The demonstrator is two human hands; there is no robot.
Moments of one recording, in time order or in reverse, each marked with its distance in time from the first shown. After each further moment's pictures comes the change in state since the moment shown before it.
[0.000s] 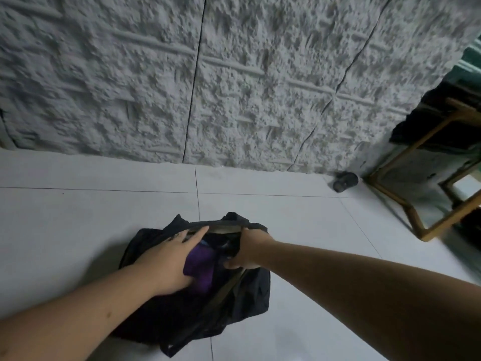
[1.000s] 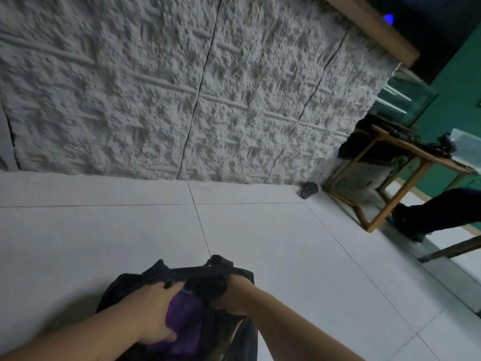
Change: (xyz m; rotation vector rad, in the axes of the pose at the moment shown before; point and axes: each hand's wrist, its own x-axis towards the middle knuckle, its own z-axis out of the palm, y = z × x) left_hand -0.154 -0.079 0.005 0.047 -0.206 0.046; right_hand -0.161 -0.130 0.074 0.235 -0.055 0.103
